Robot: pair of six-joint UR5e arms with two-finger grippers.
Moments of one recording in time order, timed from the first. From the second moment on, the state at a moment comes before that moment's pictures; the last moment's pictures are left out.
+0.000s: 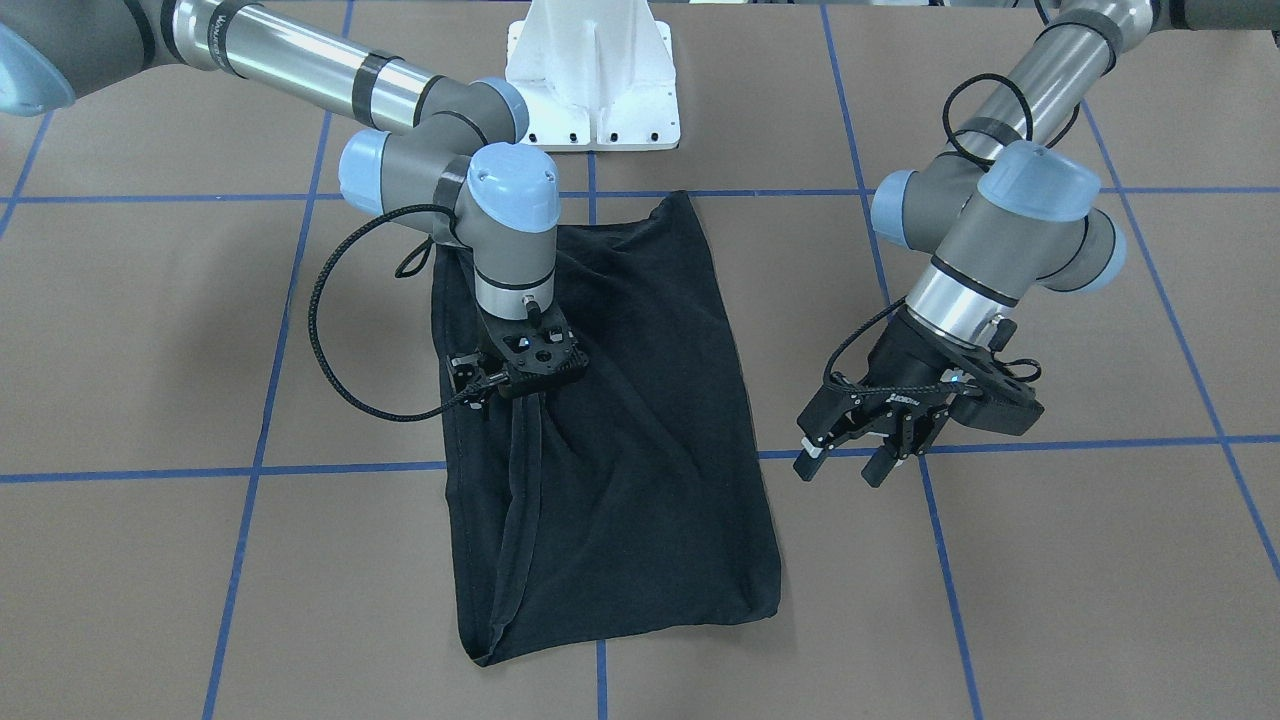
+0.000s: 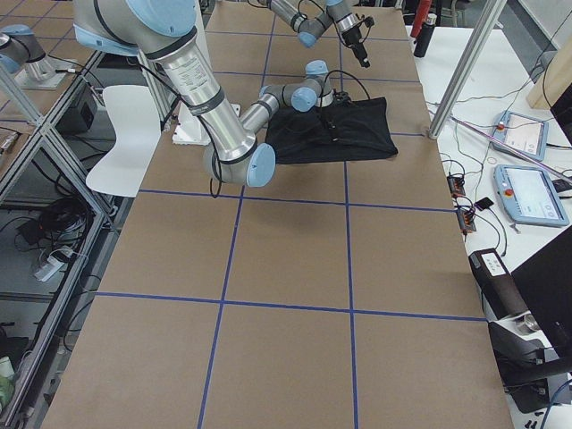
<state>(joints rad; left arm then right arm) -0.86 -2.11 -1.42 -2.53 -1.82 -1.38 0.54 -0.80 1.44 -1.52 1.63 0.80</state>
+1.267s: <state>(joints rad) -0.86 -2.11 -1.42 -2.53 -1.82 -1.38 0.53 -0.80 1.42 -1.48 1.62 0.80</state>
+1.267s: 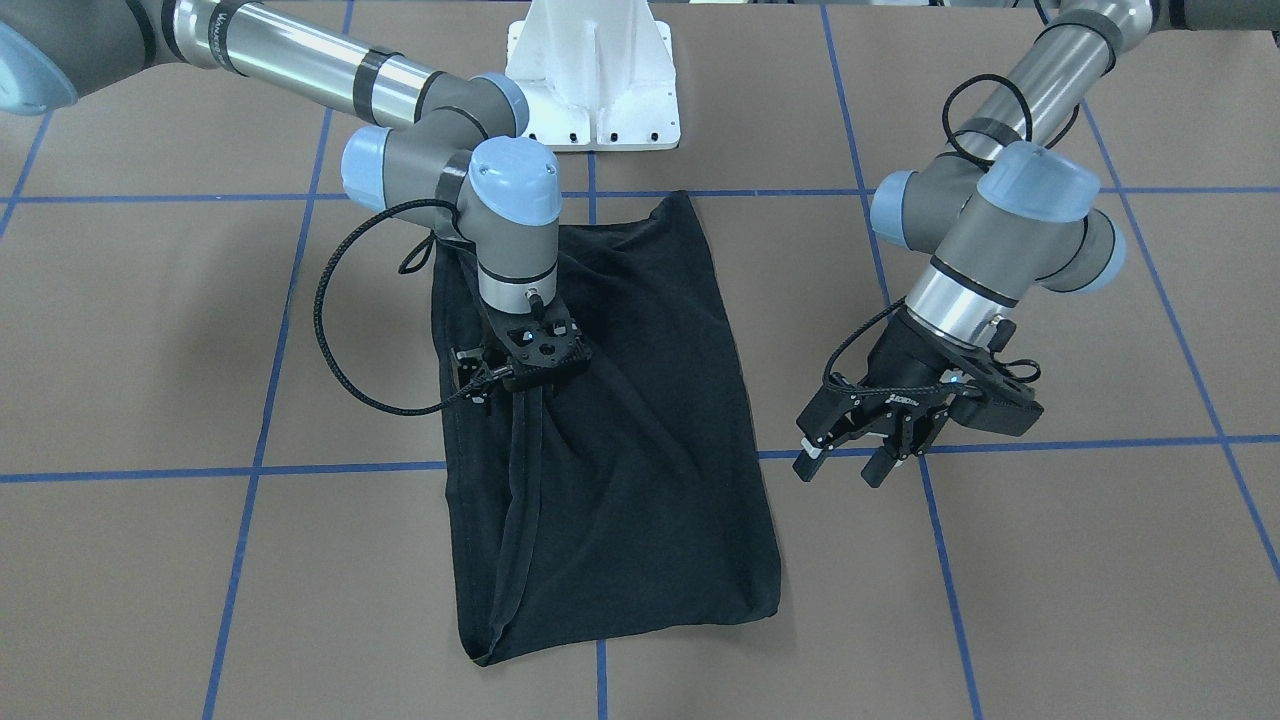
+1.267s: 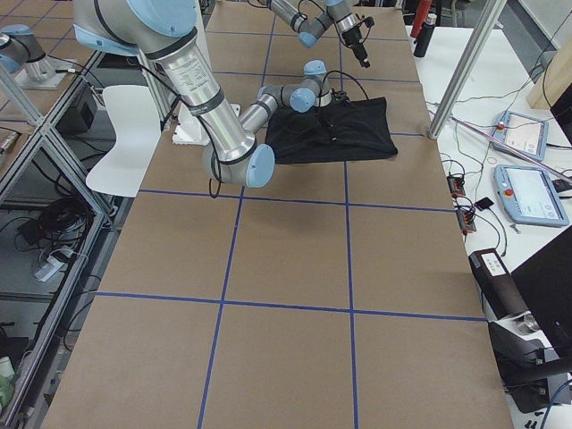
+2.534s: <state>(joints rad) -0.86 -2.11 -1.42 -2.53 -1.82 -1.39 0.55 -0.83 1.44 -1.48 1.66 0.76</state>
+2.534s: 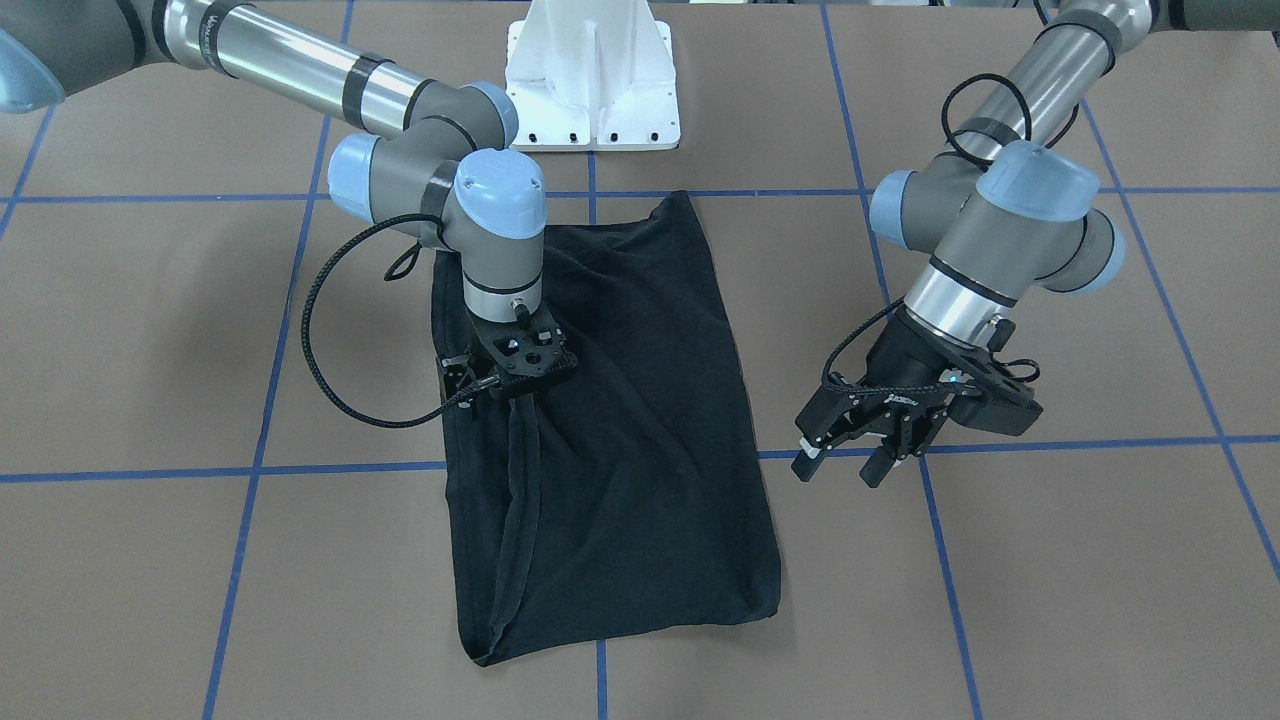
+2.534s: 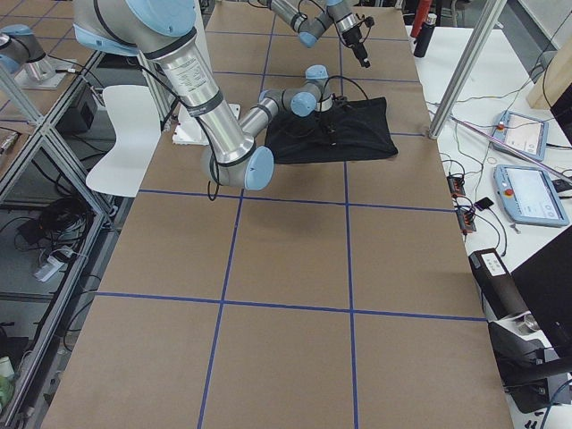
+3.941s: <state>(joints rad) -0.86 -2.11 -1.40 -2.53 -1.82 -1.39 0.56 -0.85 1.48 -1.47 1.67 0.76</state>
